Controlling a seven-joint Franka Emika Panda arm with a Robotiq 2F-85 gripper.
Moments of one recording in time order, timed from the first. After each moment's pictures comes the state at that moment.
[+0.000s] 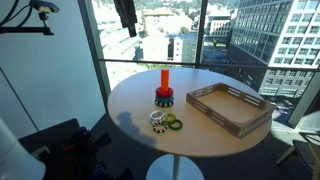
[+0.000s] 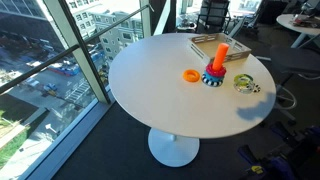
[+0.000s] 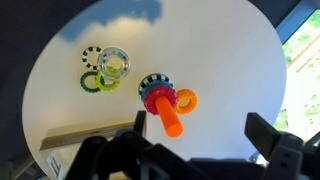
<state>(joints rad) 0.00 -0.59 -0.07 -2.42 0.20 2.02 0.12</state>
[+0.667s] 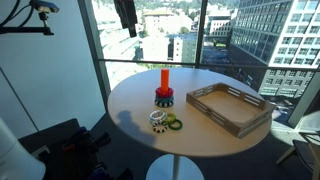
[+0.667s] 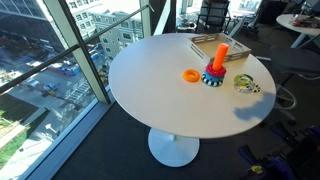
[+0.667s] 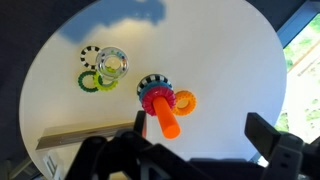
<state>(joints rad) 0.00 -0.57 -0.05 -2.41 0.20 2.02 0.12</state>
